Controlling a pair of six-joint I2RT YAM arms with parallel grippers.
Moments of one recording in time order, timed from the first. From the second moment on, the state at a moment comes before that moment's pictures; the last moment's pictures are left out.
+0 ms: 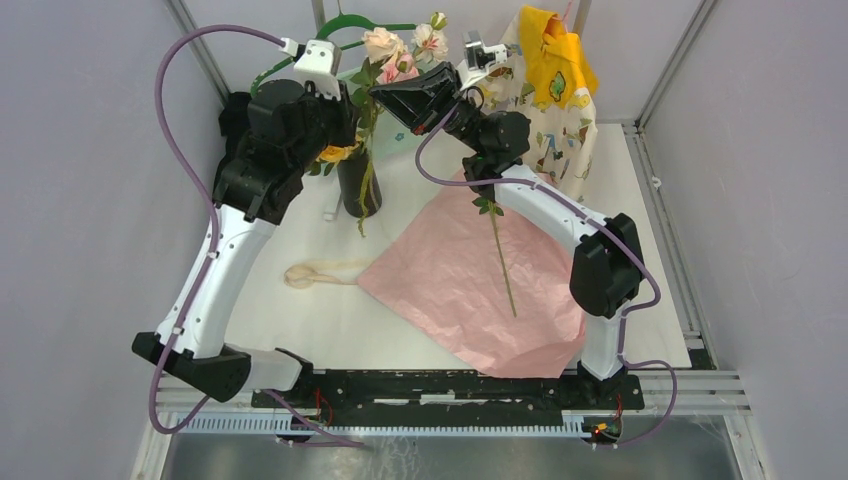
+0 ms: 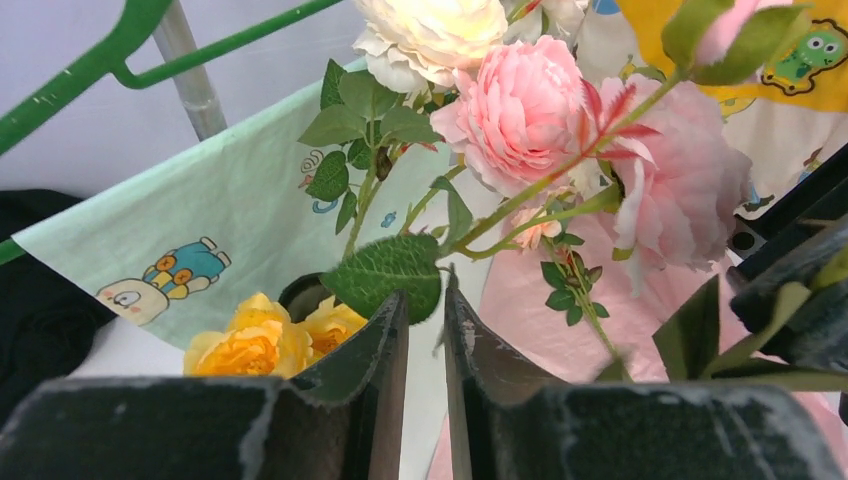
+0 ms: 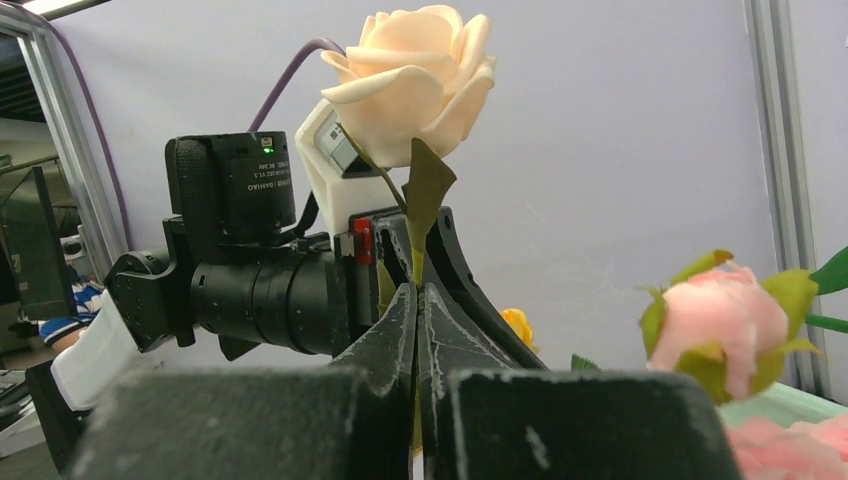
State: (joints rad) left arm -0.43 1.34 1.74 -0.55 -0.11 -0.06; right arm 0.65 1.93 1.73 1.12 -0.59 0.90
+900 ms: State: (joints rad) left arm -0.43 1.08 1.50 -0.44 0.20 -0.11; right arm 0.65 1.93 1.73 1.08 -0.61 0.89
